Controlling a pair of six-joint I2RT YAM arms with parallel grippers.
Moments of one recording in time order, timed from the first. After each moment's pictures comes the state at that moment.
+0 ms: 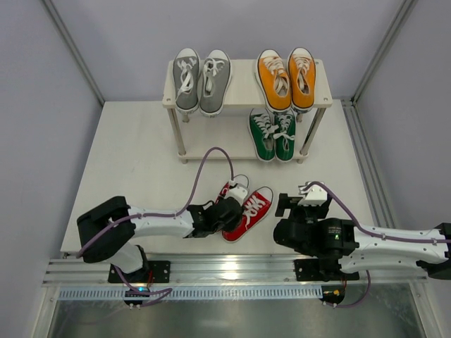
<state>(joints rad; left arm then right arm) -1.17 1.52 0.73 -0.05 -0.34 -0.42 1.41 0.76 0.67 -0.92 1.34 1.00</state>
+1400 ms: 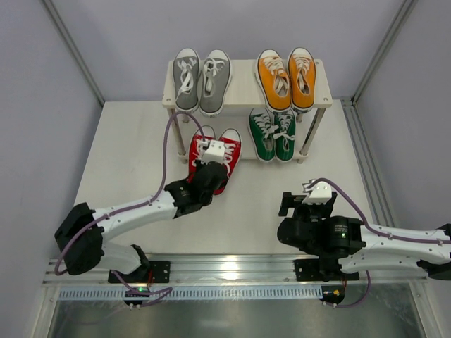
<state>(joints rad) -0.99 1.35 0.89 -0.13 -0.77 -0.30 1.41 0.75 0.73 -1.03 1.31 1.02</state>
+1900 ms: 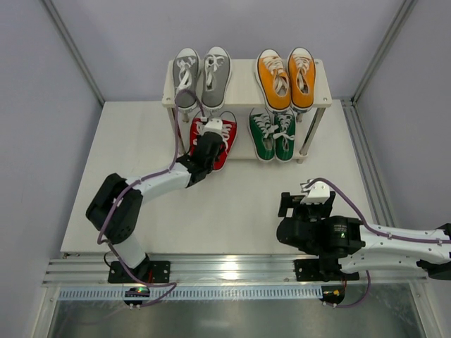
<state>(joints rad) -0.70 1.67 1.08 0.09 -0.56 -0.18 1.41 0.76 0.74 -1.02 1.30 1.00</state>
